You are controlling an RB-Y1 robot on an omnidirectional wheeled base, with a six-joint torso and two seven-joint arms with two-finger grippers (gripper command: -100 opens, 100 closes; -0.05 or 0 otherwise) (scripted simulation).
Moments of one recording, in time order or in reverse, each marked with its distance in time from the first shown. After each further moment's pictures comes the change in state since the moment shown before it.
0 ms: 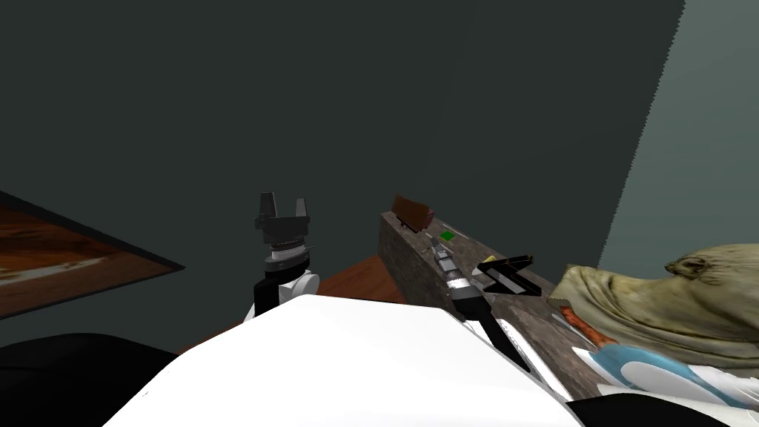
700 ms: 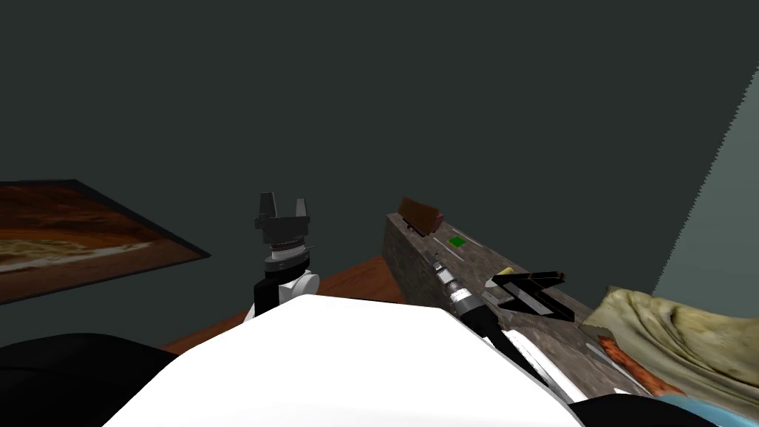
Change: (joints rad) left arm 0.000 0.000 0.000 0.000 0.000 0.000 0.000; right arm 0.105 -0.201 0.031 -0.017 0.038 0.108 0.019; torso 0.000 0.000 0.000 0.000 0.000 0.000
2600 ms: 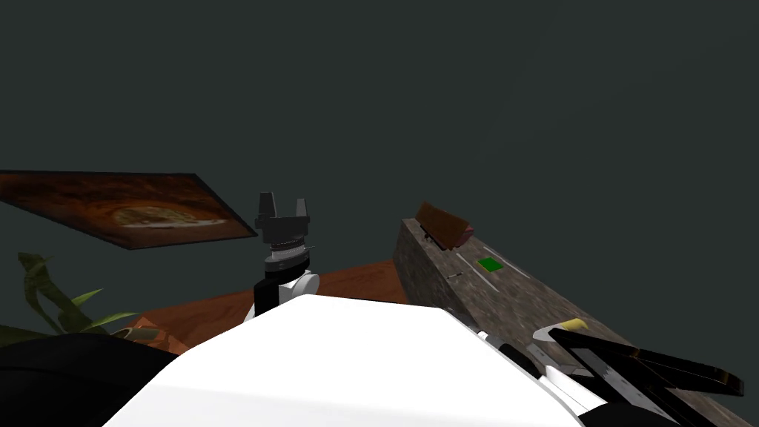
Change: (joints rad) left arm 0.000 0.000 0.000 0.000 0.000 0.000 0.000; right arm 0.305 -0.572 0.076 -0.077 0.090 0.313 0.045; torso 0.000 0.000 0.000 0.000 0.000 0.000
